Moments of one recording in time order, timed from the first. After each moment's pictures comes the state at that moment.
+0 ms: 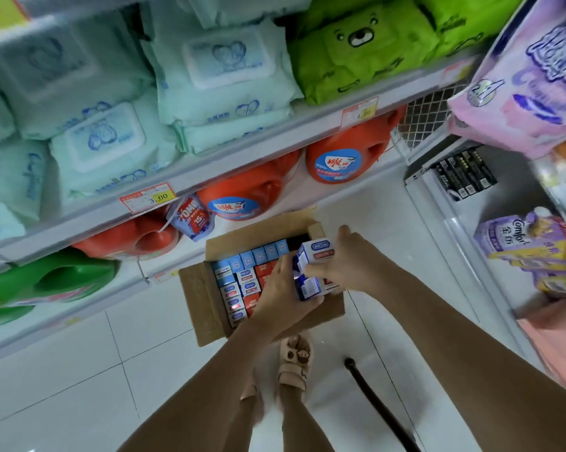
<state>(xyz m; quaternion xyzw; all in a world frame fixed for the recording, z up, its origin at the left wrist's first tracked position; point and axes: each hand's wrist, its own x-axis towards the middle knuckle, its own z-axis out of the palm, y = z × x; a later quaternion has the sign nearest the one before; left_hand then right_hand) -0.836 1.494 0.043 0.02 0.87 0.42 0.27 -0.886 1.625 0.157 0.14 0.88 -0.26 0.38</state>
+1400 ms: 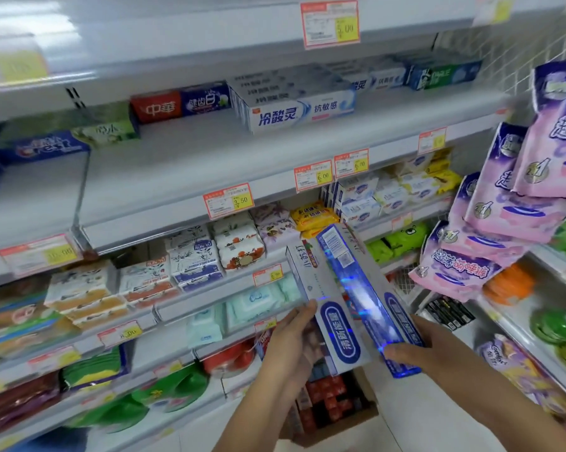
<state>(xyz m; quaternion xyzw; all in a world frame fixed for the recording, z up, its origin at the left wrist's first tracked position) -0.806 1.378 0.489 -0.16 0.44 0.85 0.25 -0.761 1.570 0.539 0.09 0.73 -0.65 0.20</state>
